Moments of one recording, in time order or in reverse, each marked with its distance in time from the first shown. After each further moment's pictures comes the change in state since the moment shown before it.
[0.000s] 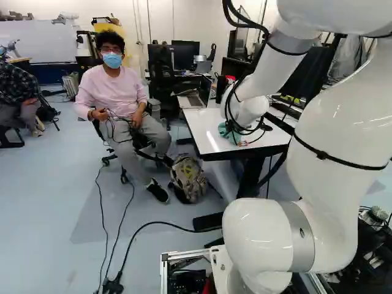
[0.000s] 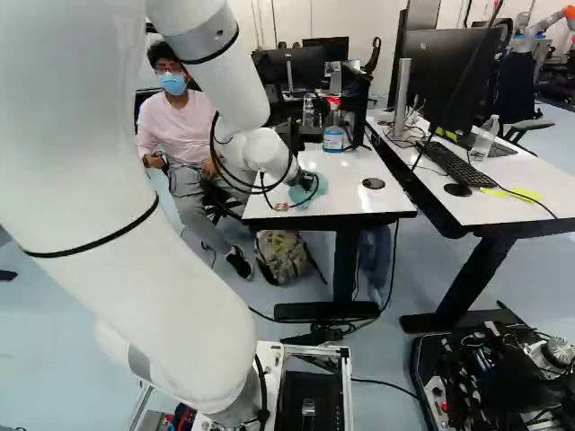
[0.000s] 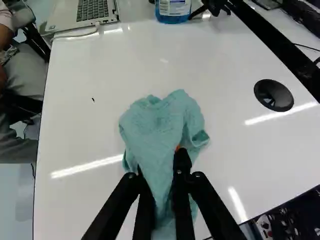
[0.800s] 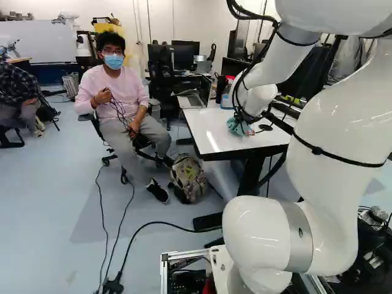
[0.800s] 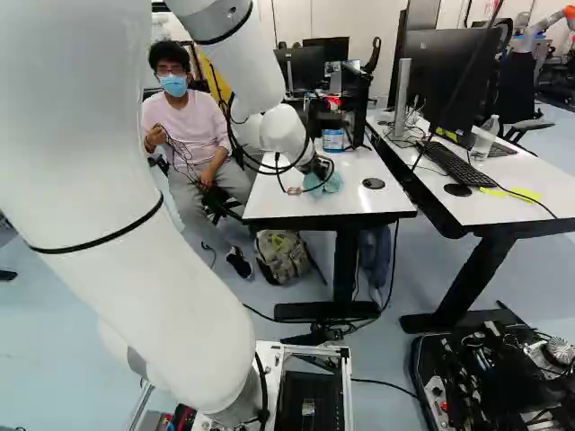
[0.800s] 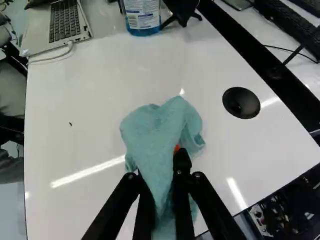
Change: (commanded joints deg) arm -5.3 -2.0 -8.2 1.7 -9.0 0.0
